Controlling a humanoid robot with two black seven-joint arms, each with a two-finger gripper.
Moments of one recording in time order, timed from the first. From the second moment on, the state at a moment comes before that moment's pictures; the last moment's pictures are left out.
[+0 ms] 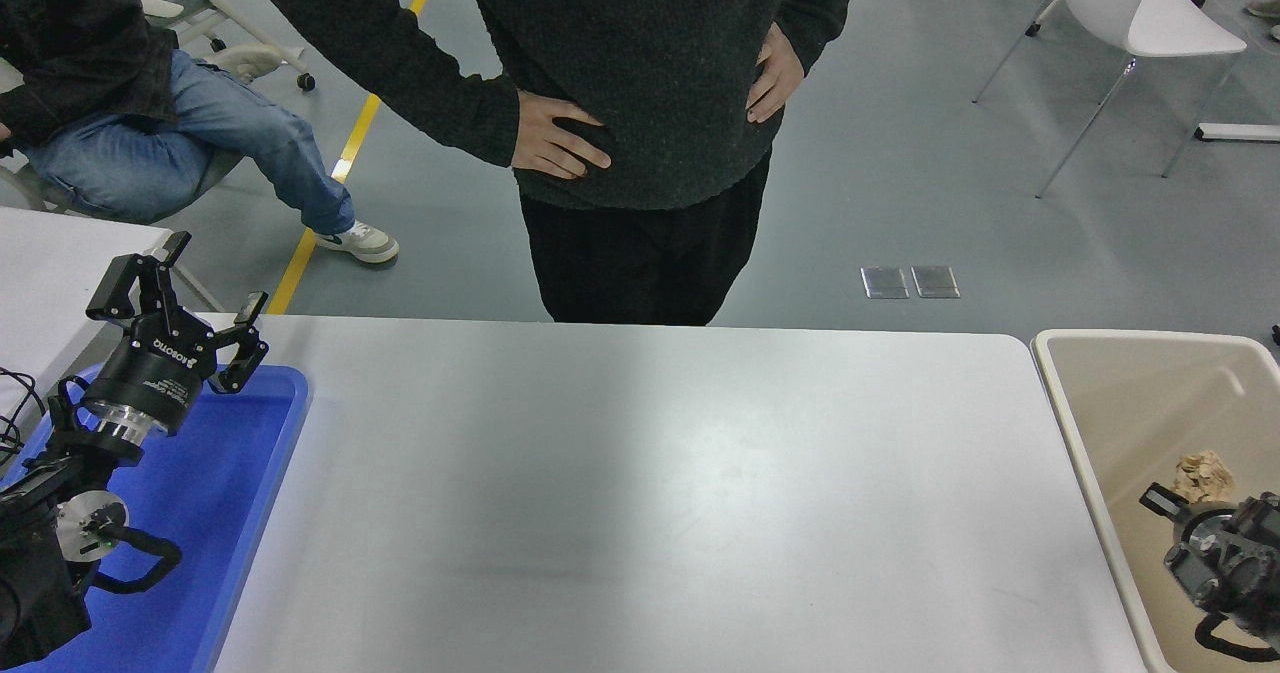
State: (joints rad) left arm -0.64 0.46 -0.42 -0.23 0.02 -0.78 -0.81; right arm 0.64 -0.31 -0.06 0.05 -0.77 -0.08 -0.06
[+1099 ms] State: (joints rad) left arm -0.64 0.46 -0.42 -0.23 0.02 -0.78 -0.81; right arm 0.73 -0.56 0.02 0.37 -0.45 -0.08 -0.06
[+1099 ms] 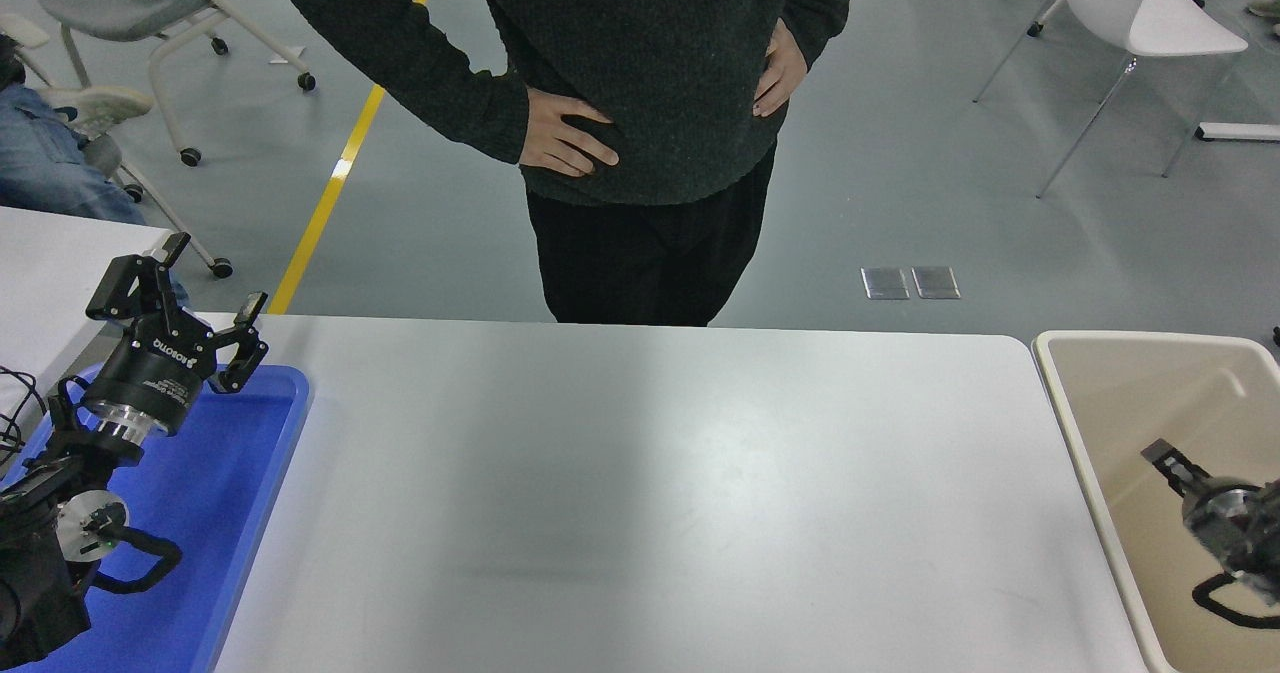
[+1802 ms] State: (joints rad) left arm -0.64 0.46 -0.42 -0.23 0.02 -0.78 -0.81; right arm 0.59 -0.56 0.74 0.94 -0.43 -0.09 -0.01
